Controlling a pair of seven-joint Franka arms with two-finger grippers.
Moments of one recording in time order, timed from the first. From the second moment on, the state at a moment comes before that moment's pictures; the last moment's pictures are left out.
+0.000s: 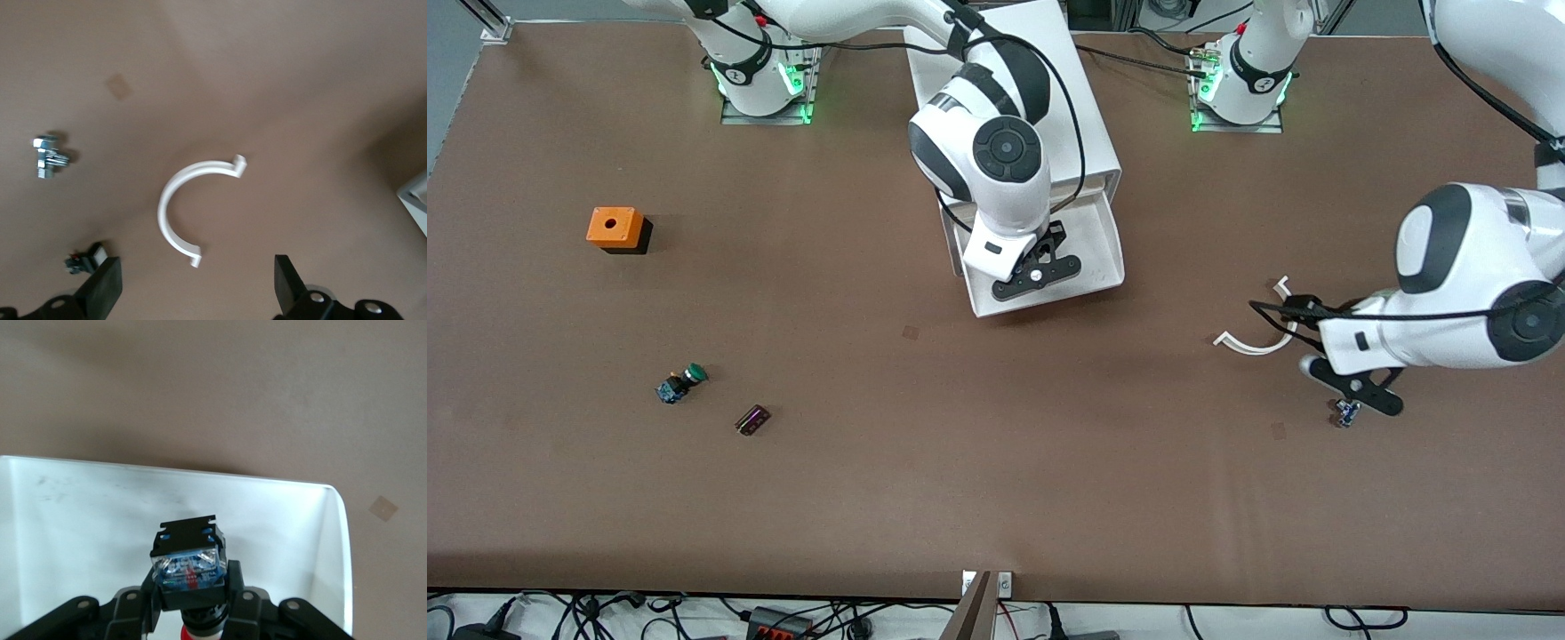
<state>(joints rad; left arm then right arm) 0.07 0.51 -0.15 -1.40 0.04 1.64 0.34 0.78 0.77 0.06 -1.08 0.06 1.83 0.48</state>
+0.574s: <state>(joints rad) 0.12 0.60 -0.15 -1.28 0.04 1.65 0.34 0.79 0.80 0.06 -1.08 0.06 1.84 0.54</state>
